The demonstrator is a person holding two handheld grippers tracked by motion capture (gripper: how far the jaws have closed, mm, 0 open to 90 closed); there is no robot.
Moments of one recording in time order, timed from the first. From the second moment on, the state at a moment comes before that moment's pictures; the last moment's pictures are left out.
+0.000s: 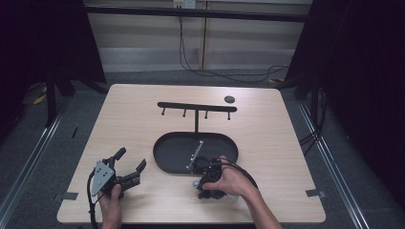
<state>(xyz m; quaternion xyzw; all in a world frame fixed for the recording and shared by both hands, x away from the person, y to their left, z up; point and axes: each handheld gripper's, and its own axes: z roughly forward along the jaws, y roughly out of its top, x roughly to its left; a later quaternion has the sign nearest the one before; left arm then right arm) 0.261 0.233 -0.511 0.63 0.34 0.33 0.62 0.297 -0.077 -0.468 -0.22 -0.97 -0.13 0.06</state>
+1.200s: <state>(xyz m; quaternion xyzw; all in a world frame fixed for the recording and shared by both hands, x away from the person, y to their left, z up) 0.261 0.233 -0.511 0.63 0.34 0.33 0.62 0.301 -0.065 -0.437 -0.16 -0.98 -0.05 0.05</state>
